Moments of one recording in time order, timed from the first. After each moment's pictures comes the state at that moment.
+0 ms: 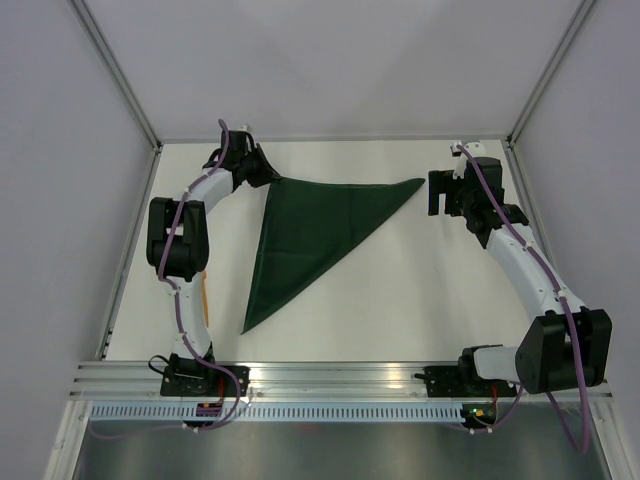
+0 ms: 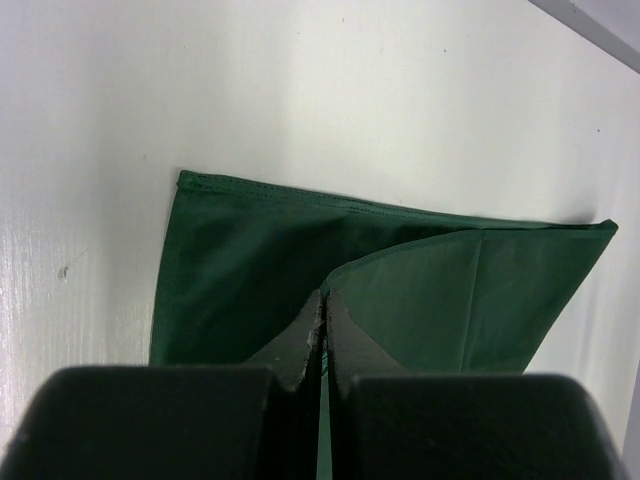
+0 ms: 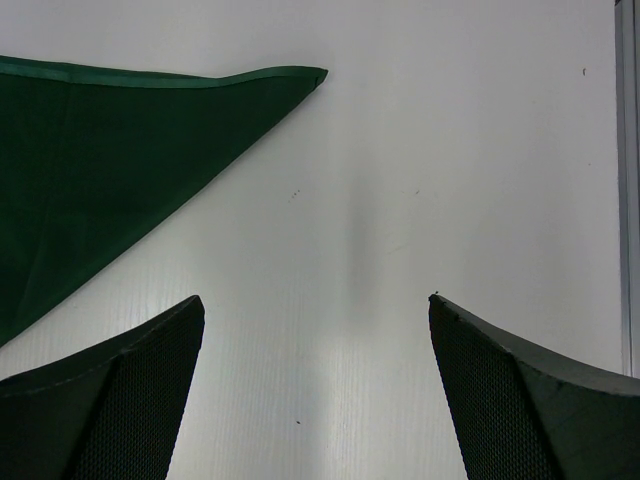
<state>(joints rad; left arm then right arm) -0.14 2.14 1.62 -0.19 0.30 -0.57 0.10 1.31 1.05 -0.34 0.07 -0.01</state>
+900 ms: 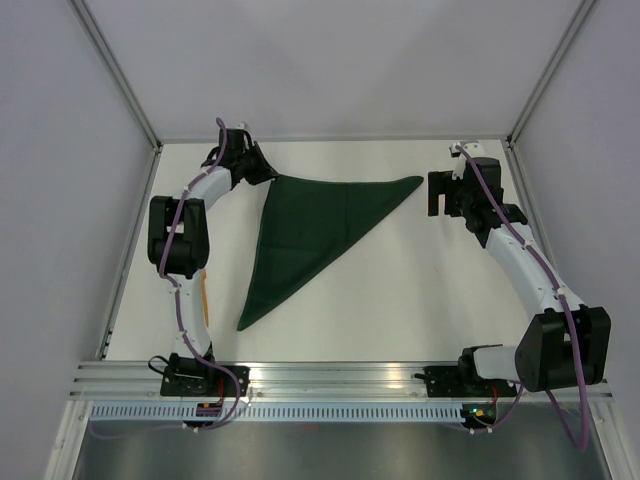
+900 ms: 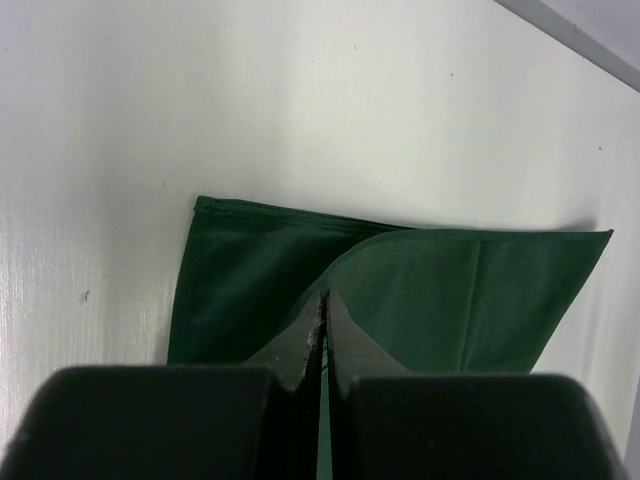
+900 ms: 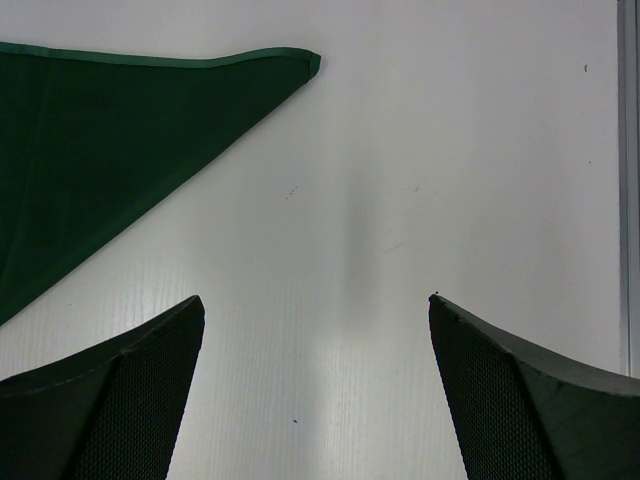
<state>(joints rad) -0.12 2.16 1.66 -0.19 0.30 -0.57 0.10 1.32 1.05 -0.34 0.07 -0.02</state>
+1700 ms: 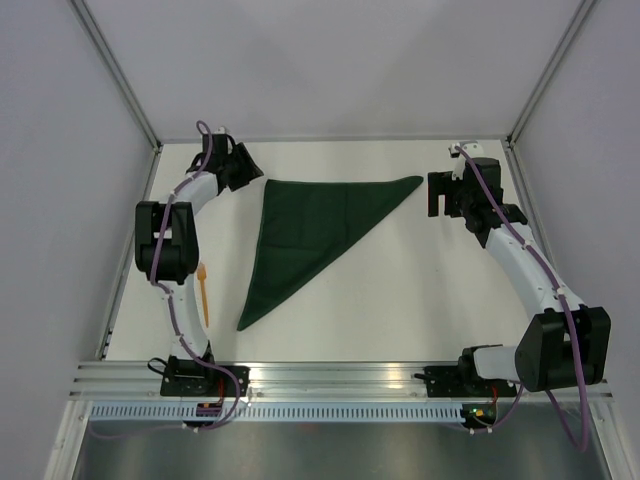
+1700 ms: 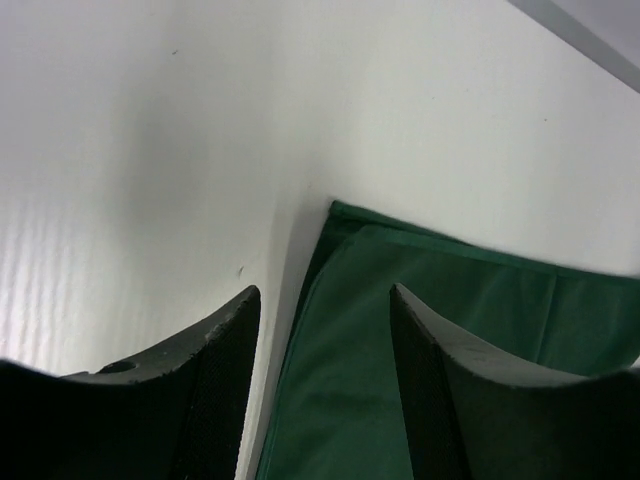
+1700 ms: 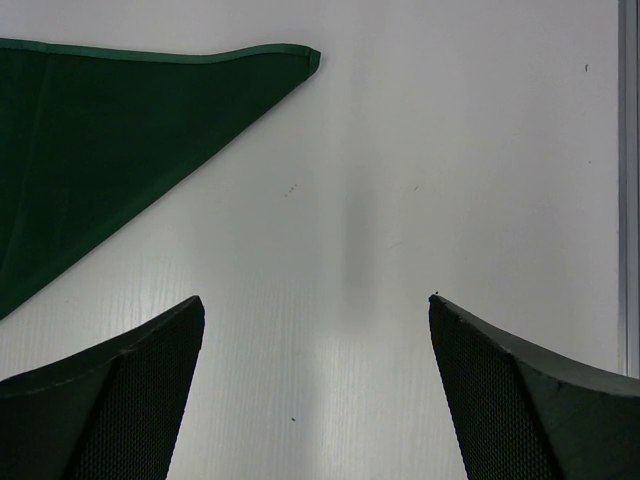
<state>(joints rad) -0.06 2.13 1.59 -0.16 0.20 -0.53 0.10 1.32 1.05 -0.35 0.07 -0.02</state>
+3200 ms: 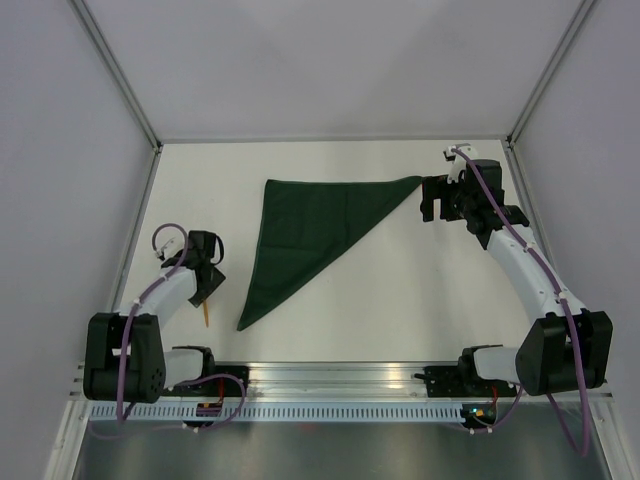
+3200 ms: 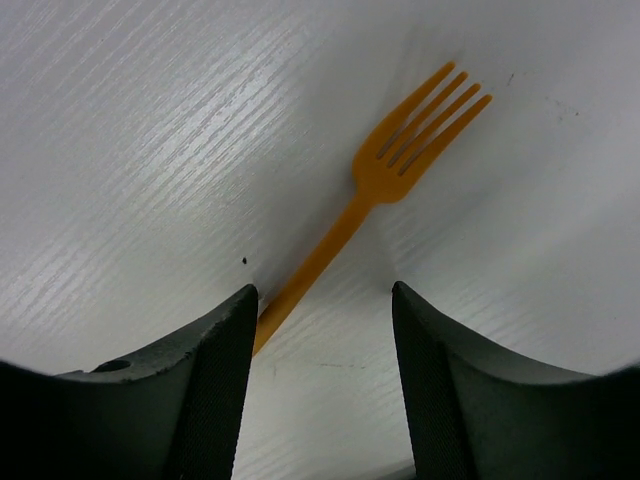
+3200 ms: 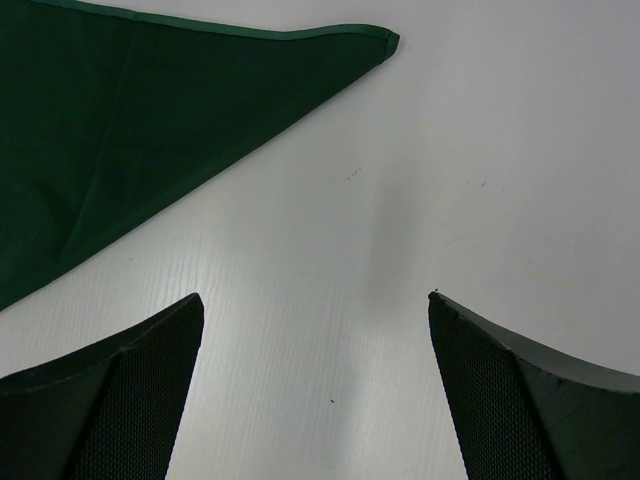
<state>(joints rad) -0.05 1.24 0.55 -0.52 -0.42 -0.88 0.10 1.30 1.05 -0.38 -0.08 -0.02</state>
